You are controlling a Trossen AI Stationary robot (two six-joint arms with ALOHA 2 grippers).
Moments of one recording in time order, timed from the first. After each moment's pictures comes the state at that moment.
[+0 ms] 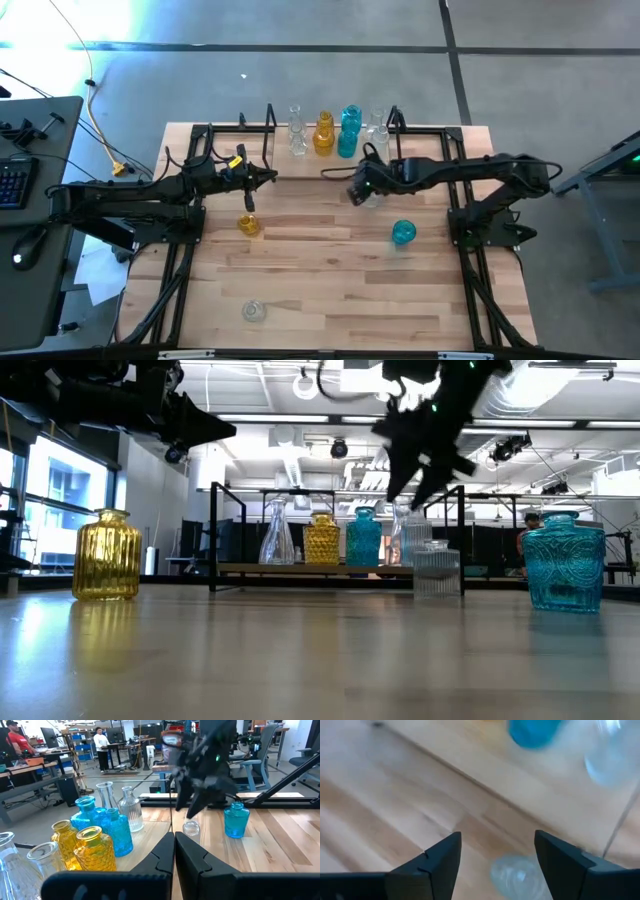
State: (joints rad) left arm 0.29 0.80 0.31 0.44 0.04 0.11; right arm -0.11 1.51 1.10 -0.67 0.36 0.77
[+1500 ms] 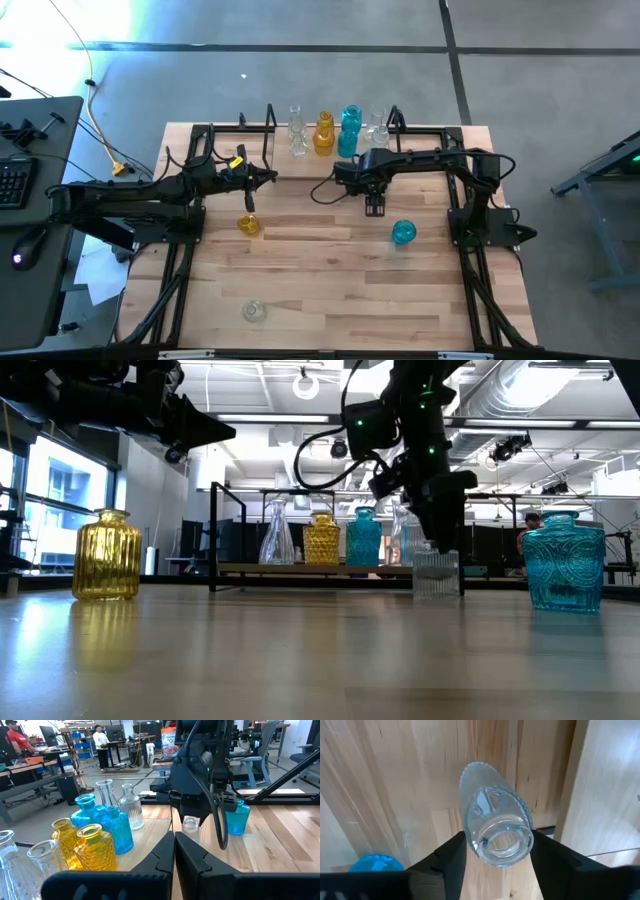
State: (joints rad) left arm 0.29 0.80 0.31 0.43 0.04 0.12; right arm -0.20 1.88 1.41 -1.19 0.15 -0.14
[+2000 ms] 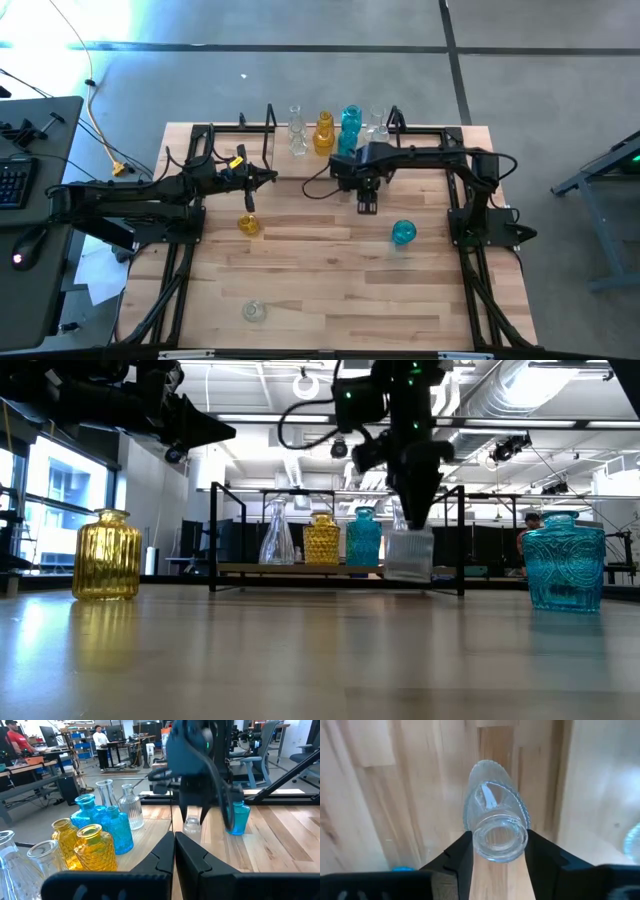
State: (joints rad) left arm 0.29 0.80 0.31 0.43 0.04 0.12; right arm -0.20 1.88 1.54 -1.22 0.09 -0.14
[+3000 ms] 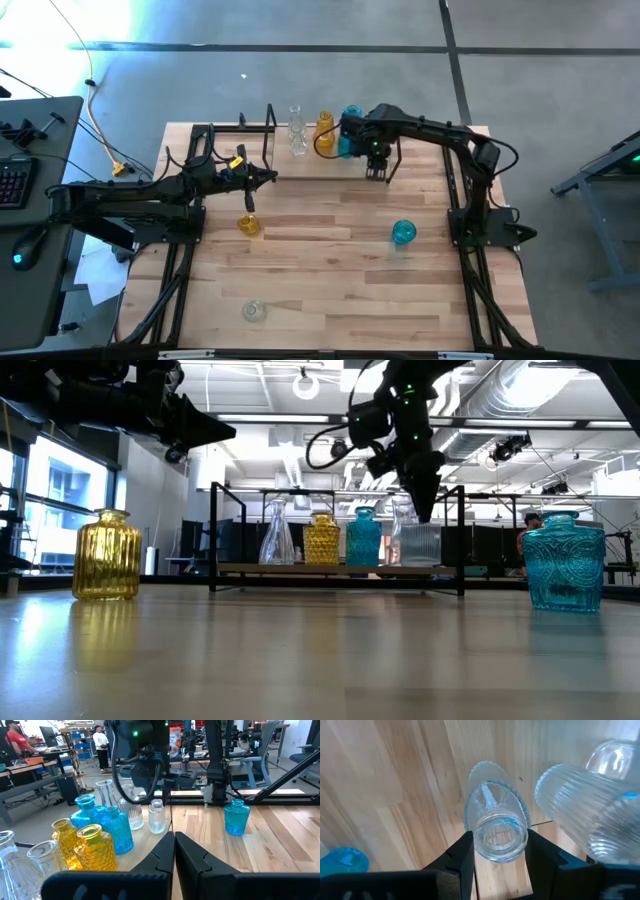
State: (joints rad) left arm 0.29 0.80 0.31 0.43 0.04 0.12; right arm -0.45 1.90 1.68 -1.38 0.15 -0.27
